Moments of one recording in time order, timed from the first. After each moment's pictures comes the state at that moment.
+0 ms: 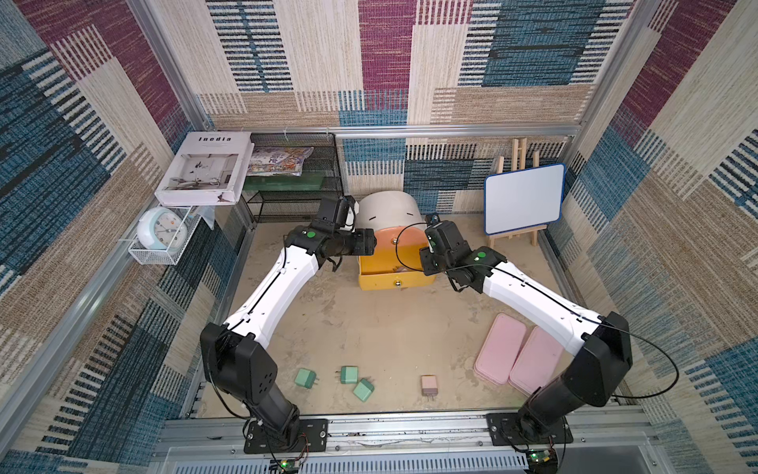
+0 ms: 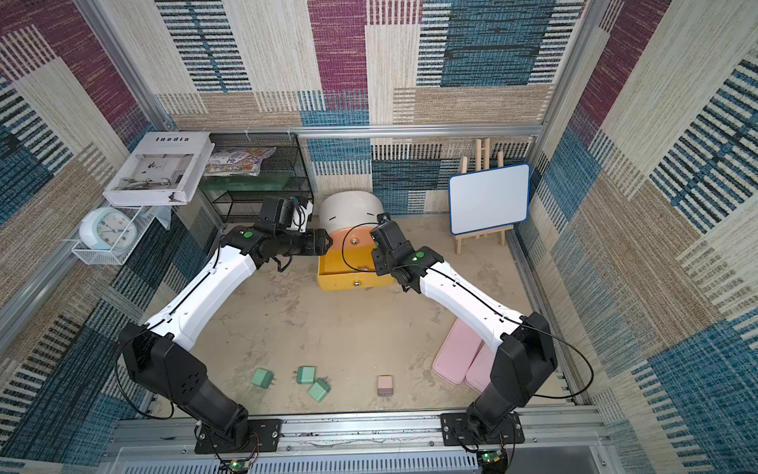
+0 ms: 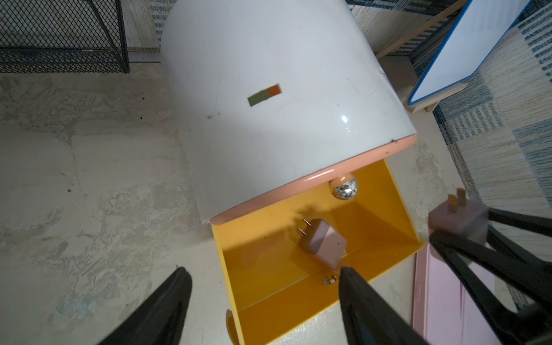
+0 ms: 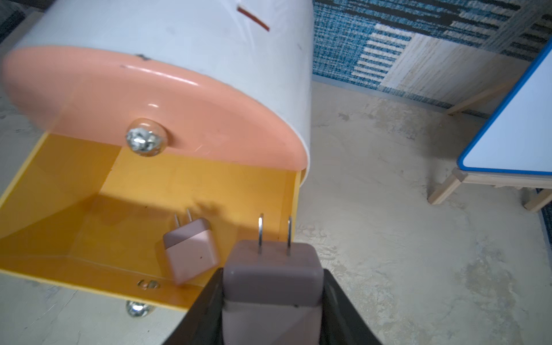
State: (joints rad) left arm -0.37 1.64 1.64 -0.76 0.15 -0.29; right arm 0.69 1.61 1.46 -0.61 0.37 0.22
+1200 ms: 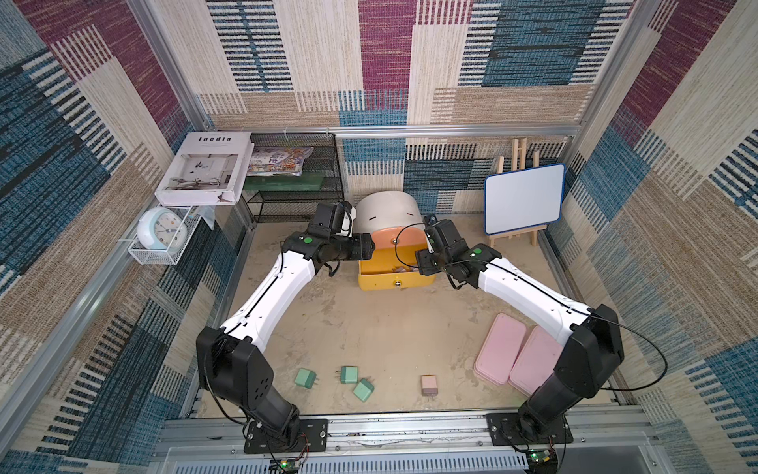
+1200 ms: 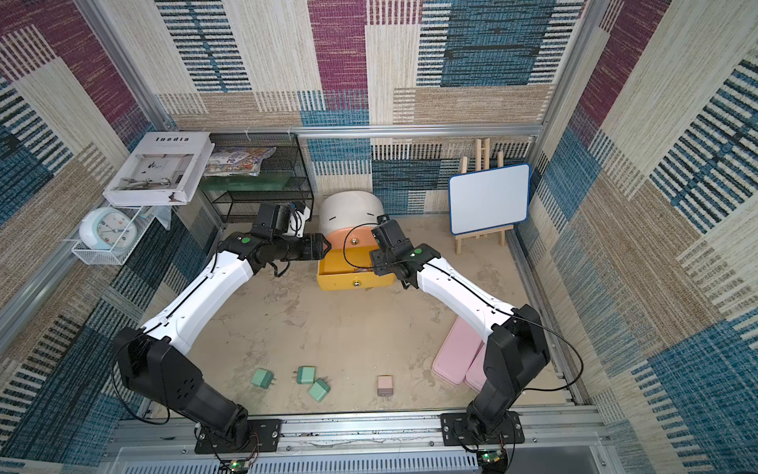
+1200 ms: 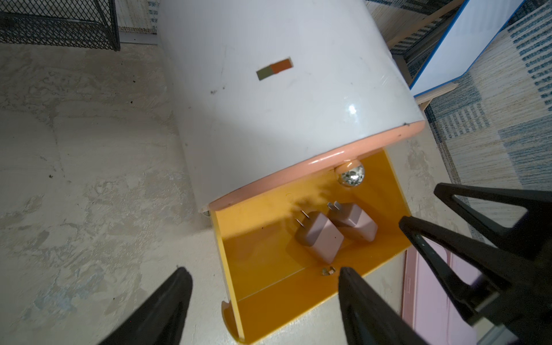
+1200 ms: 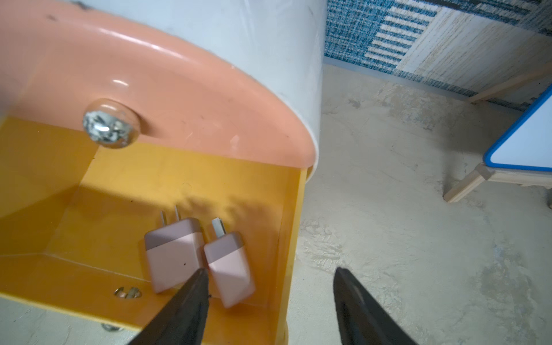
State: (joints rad) left arm -0.35 1.60 1.55 -0.72 0.19 -0.31; right arm 0.65 1.63 1.44 -0.60 0.28 0.20
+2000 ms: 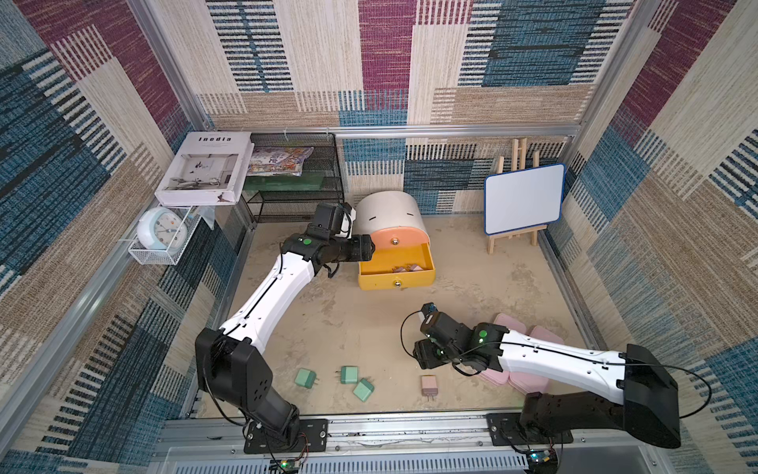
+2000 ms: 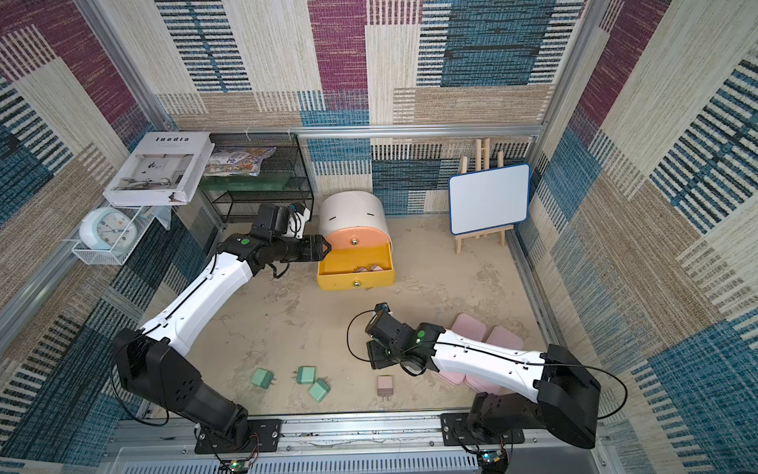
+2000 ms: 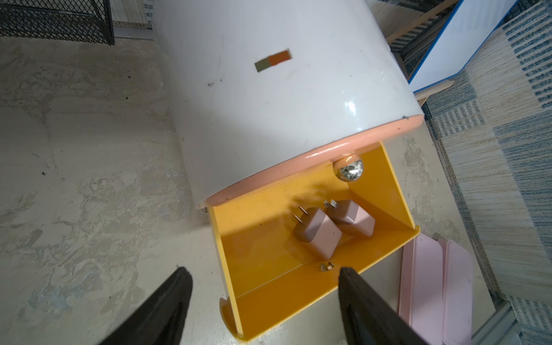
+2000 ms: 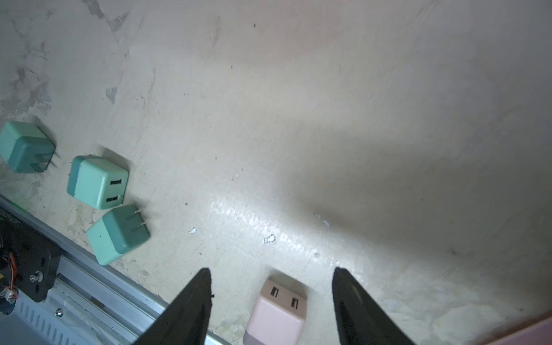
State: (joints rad) left arm -0.35 1.59 1.53 -0.71 0.21 -0.31; right arm 1.10 1.29 0.79 -0.58 0.12 0.74
